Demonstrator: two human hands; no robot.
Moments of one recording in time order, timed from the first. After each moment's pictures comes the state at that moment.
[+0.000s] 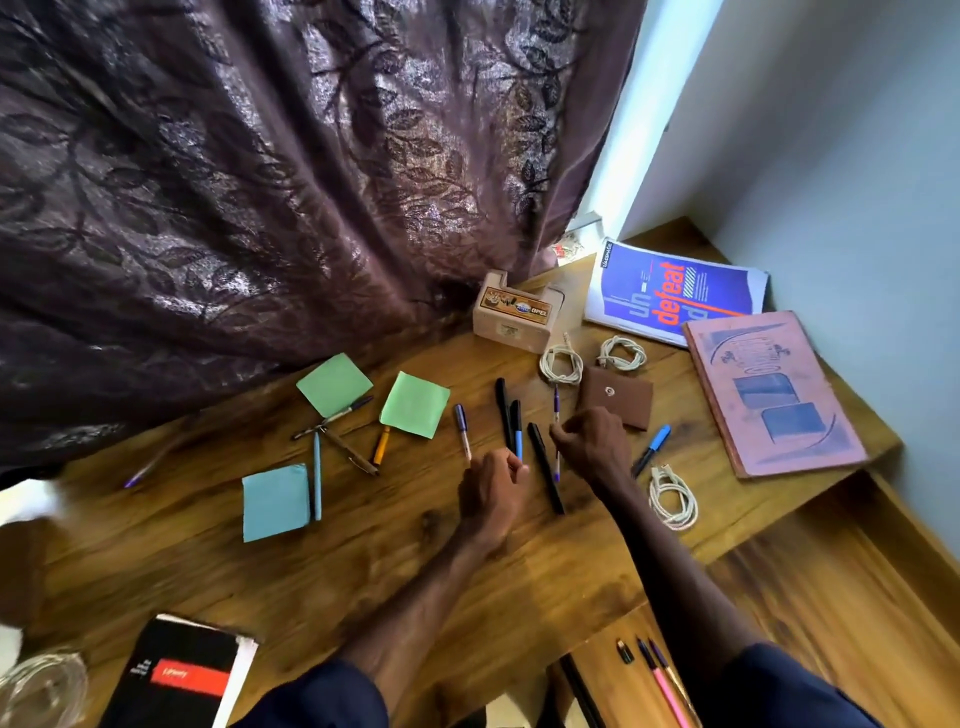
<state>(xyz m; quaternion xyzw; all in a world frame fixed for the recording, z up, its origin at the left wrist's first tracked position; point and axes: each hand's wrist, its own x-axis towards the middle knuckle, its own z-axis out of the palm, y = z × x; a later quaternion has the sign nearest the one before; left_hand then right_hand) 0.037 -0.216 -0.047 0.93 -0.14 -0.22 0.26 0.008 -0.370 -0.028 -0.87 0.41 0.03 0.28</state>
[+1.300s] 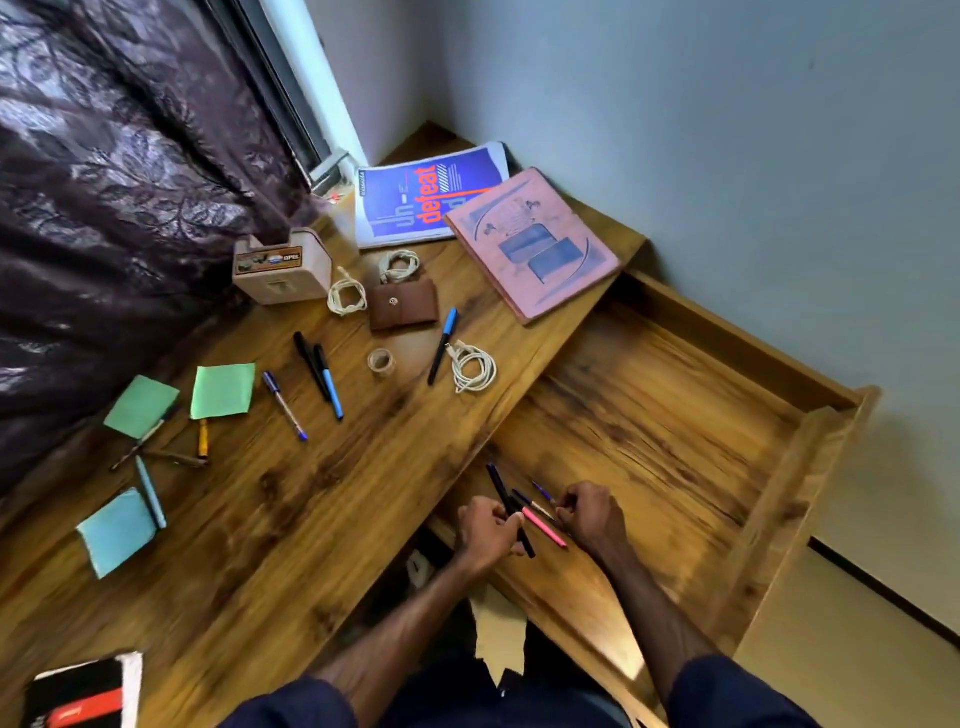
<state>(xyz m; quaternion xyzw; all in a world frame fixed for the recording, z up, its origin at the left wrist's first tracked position) -0.239 -0.251 -0.076 0.83 -0.18 -0.48 0.23 -0.374 -0.368 -0.133 -0.74 0.54 0.13 0.37</state>
